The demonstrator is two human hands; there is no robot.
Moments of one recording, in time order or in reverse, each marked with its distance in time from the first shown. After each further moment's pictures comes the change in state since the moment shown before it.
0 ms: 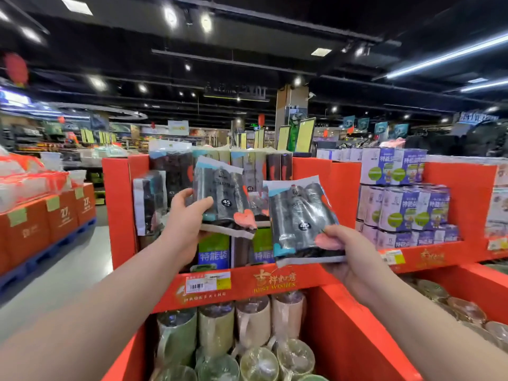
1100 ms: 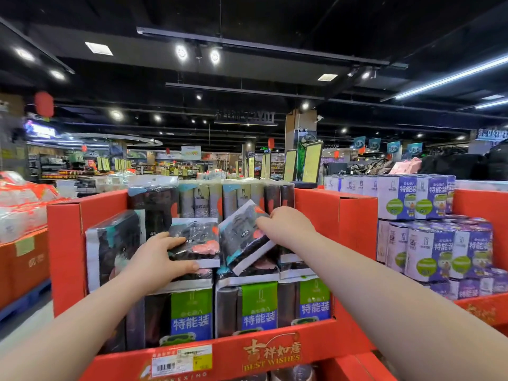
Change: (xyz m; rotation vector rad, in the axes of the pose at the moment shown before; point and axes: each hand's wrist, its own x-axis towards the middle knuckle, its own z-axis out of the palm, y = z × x) left_hand 0.079 -0.003 -0.009 1.255 -0.037 0.197; right_hand 0.171 -0.040 0.088 -1.328 -0.107 -0.297
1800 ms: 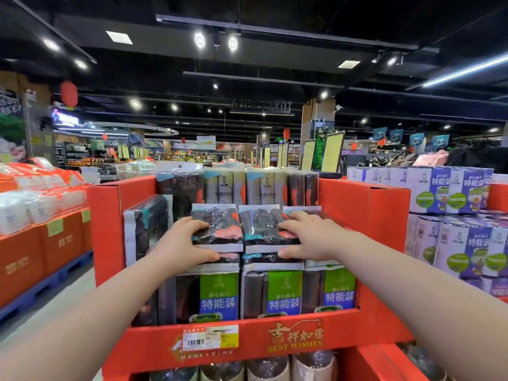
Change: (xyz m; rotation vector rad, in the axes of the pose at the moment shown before) left_hand 0.000 -0.014 -0.004 -0.016 -0.030 0.075; right_hand -0.021 0.016 0.006 -0.583 -0.243 -0.369
